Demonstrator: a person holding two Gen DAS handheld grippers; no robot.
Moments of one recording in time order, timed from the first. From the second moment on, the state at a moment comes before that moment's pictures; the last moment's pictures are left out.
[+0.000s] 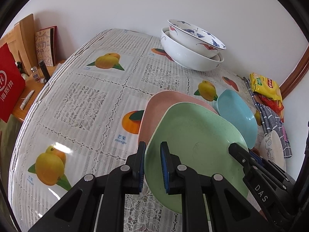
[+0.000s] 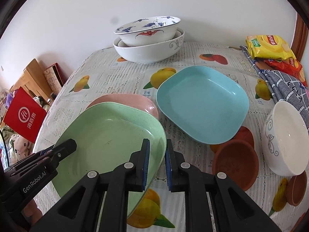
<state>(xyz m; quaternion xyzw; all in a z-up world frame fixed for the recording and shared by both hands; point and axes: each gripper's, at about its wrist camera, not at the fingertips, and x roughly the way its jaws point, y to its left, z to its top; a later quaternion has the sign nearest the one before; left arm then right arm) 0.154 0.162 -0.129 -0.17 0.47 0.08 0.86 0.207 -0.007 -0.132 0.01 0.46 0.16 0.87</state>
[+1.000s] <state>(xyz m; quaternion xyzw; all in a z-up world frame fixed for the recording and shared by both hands) 0.184 0.166 -0.146 -0.15 0.49 0.08 0.85 0.239 0.015 -0.139 -0.04 0.46 0.19 0.87</state>
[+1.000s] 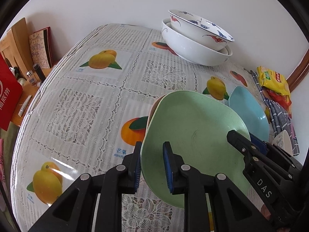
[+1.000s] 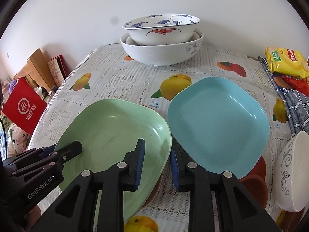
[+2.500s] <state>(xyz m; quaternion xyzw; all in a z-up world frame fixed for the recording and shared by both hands) 0.095 0.072 -0.027 -0.10 0.38 0.02 0.92 0.112 -0.106 -0.042 -0.02 0.37 0.12 0.92</state>
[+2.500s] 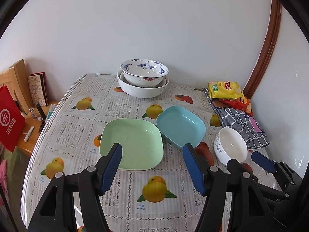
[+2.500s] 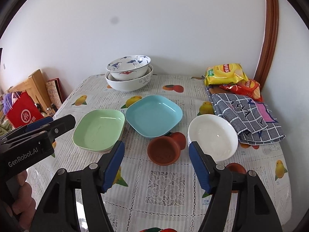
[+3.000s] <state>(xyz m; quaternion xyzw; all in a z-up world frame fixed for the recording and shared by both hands) 0.111 0.080 -0.046 -0.12 0.41 0.01 0.91 0.124 -0.099 -0.049 -0.02 0.38 0.11 0.92</state>
